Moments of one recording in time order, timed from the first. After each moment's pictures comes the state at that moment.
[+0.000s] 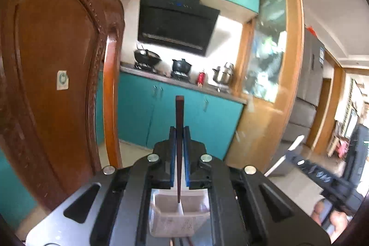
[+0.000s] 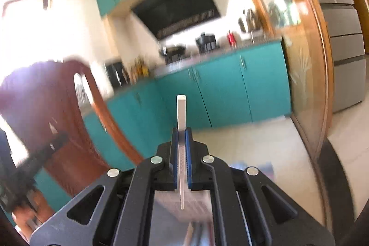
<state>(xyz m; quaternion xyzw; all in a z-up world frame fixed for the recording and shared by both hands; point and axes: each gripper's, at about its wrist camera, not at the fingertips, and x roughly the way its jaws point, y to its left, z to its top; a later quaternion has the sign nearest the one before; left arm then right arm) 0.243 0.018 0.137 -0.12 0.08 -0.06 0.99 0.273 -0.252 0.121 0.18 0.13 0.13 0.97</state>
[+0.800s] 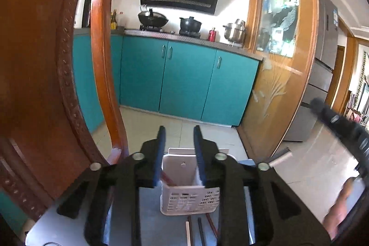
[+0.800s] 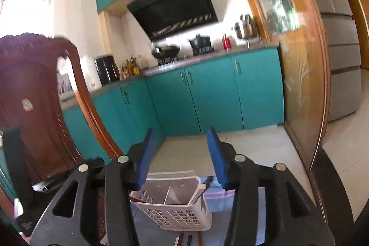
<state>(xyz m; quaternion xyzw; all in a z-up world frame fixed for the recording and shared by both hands) 0.290 -0.021 0.049 -0.06 0.19 -0.04 0.98 0.284 -0.234 0.069 0.13 0.12 0.09 0.98</state>
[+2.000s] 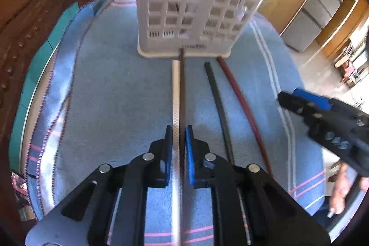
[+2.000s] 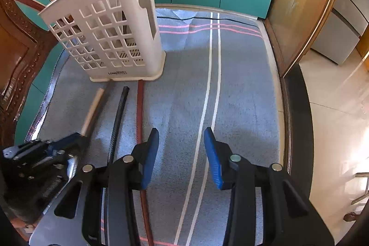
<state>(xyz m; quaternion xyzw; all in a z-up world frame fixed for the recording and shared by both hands) 0.291 -0.045 -0.151 -0.05 0.52 -0.10 0.85 0.321 -0.225 -0.136 0.00 0.52 0.03 0.85</state>
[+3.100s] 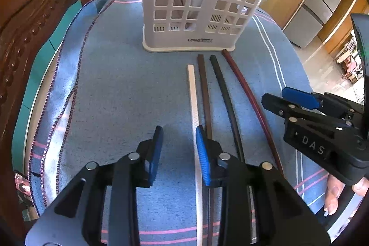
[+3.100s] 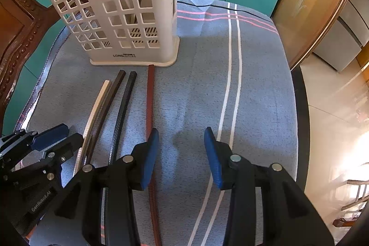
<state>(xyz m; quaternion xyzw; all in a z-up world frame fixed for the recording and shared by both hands) 0.291 -0.042 -0.163 -0.03 0.52 -0.10 0.85 0.327 -0.197 -0.157 -0.04 0.54 0.04 0.84</state>
